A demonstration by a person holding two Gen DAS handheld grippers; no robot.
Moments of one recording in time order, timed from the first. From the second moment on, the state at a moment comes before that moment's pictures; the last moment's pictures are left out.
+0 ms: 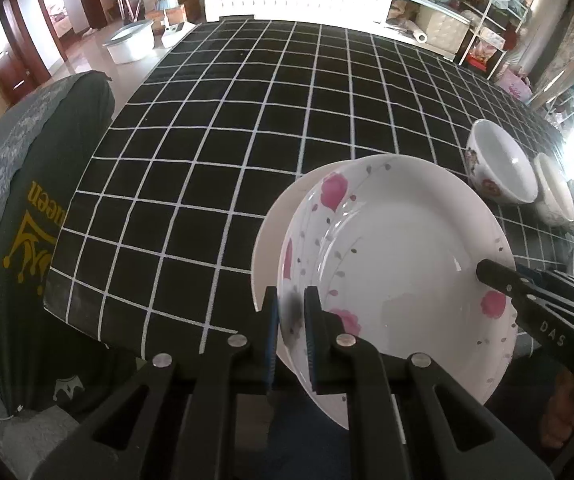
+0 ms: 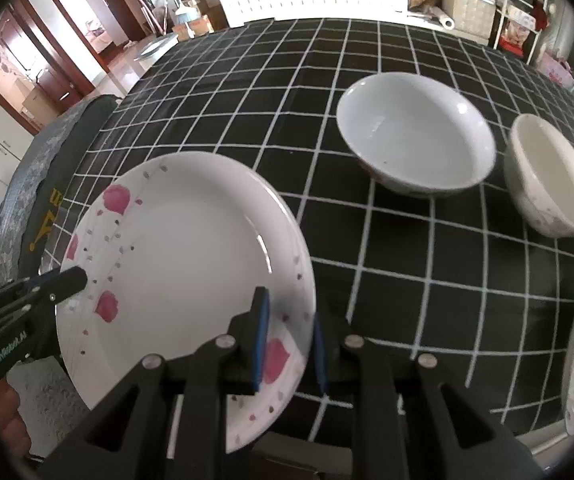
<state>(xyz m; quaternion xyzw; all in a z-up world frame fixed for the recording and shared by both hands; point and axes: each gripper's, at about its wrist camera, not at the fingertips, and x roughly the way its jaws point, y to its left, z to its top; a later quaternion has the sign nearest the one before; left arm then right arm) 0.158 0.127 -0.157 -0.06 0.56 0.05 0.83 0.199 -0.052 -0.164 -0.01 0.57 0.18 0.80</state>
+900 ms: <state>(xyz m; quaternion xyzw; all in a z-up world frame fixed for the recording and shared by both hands) 0.177 0.145 -0.178 -0.07 0.57 0.07 0.82 0.211 -0.038 -0.174 -0.02 0.56 0.18 0.81</state>
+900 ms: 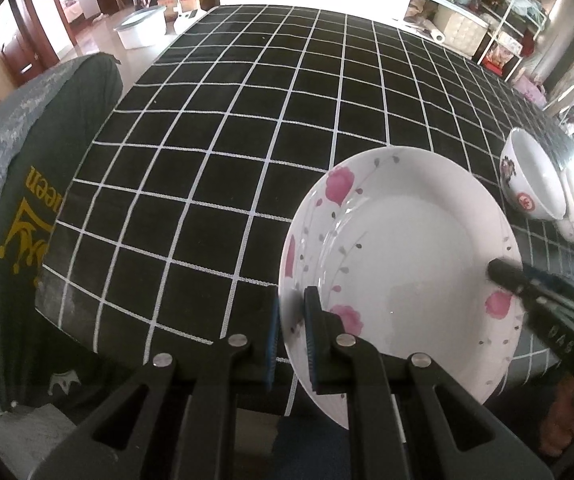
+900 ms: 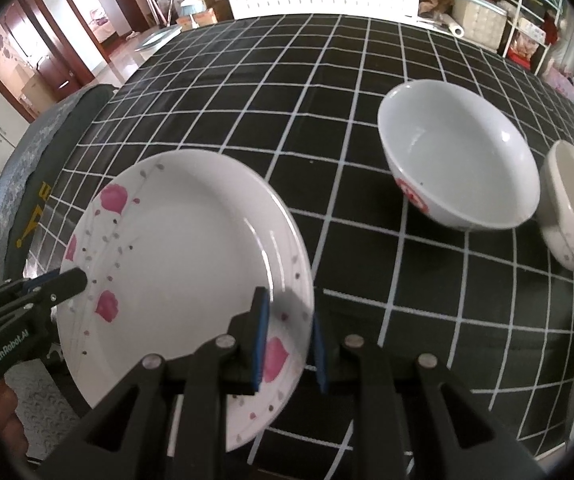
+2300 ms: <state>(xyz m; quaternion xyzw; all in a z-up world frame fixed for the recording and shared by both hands) 0.138 -0.083 -0.077 0.04 0.45 -0.11 0.88 0.095 -0.240 -0.053 0.07 0.40 -0.06 0.91</state>
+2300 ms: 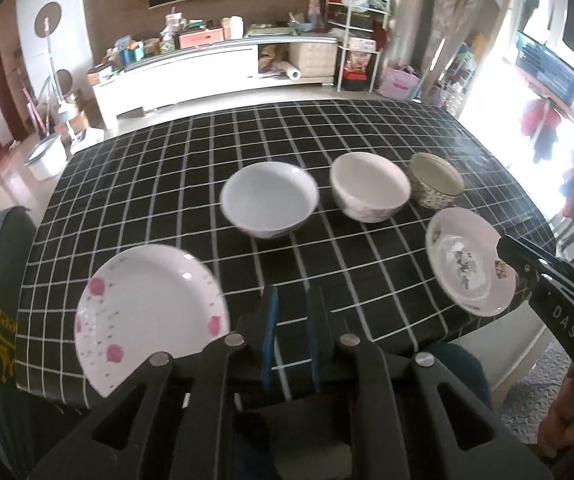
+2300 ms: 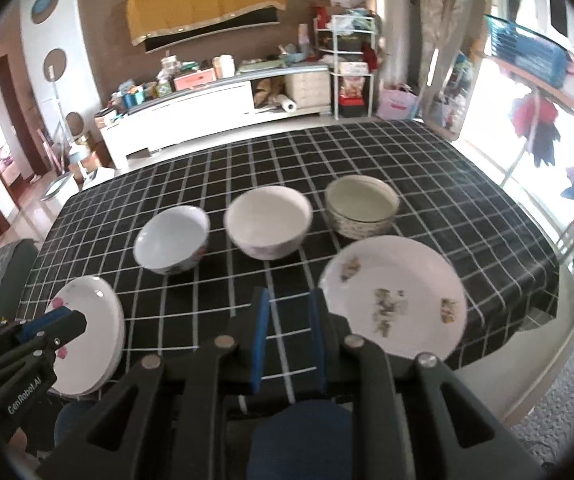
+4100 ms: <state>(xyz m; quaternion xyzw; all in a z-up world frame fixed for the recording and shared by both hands) 0.229 -0.271 -0.199 0.11 0.57 -0.26 0.77 0.138 -0.424 -0.165 0.15 0.51 -0.10 0.84</state>
